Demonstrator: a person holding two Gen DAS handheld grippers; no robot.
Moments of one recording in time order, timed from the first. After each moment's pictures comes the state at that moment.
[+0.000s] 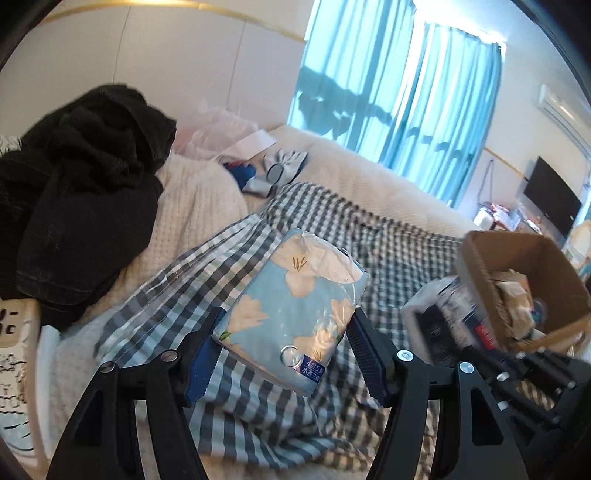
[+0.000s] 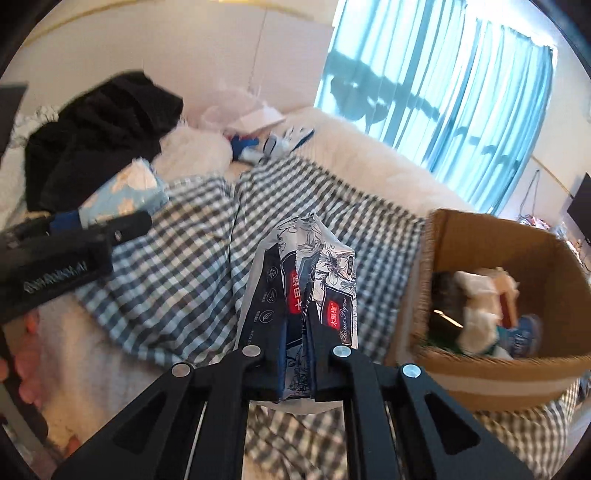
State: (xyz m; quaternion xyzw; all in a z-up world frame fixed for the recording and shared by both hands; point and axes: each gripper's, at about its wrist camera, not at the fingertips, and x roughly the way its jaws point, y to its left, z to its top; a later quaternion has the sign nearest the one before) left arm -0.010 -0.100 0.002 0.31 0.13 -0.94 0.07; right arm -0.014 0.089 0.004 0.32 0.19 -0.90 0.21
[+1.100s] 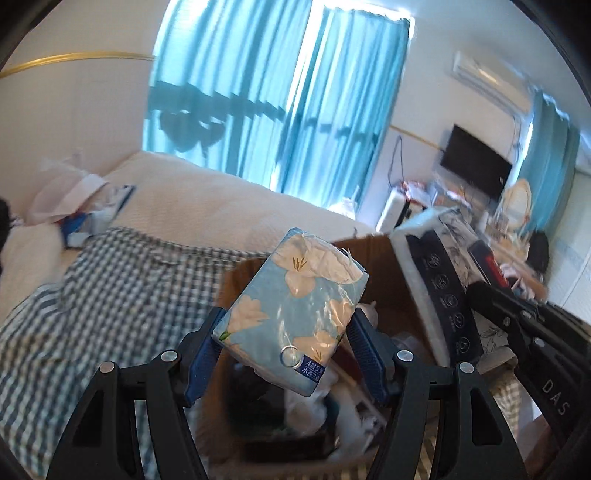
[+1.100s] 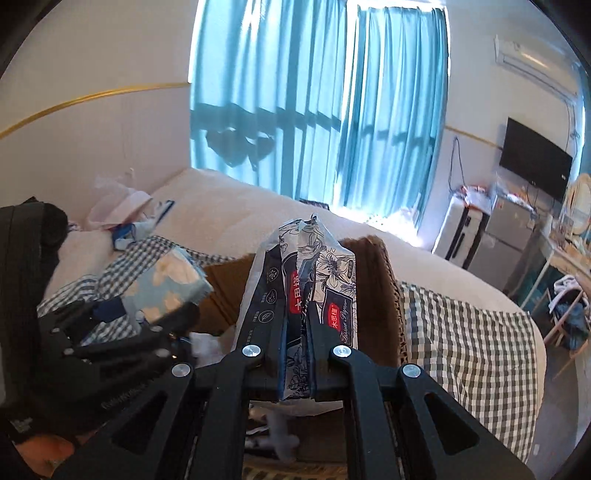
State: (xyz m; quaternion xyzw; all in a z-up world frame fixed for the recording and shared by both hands) left arm -0.147 0.177 0.069 0.30 0.09 -0.95 -0.08; right arm -0.149 0.332 0.100 0.28 0.07 -0.95 0.11
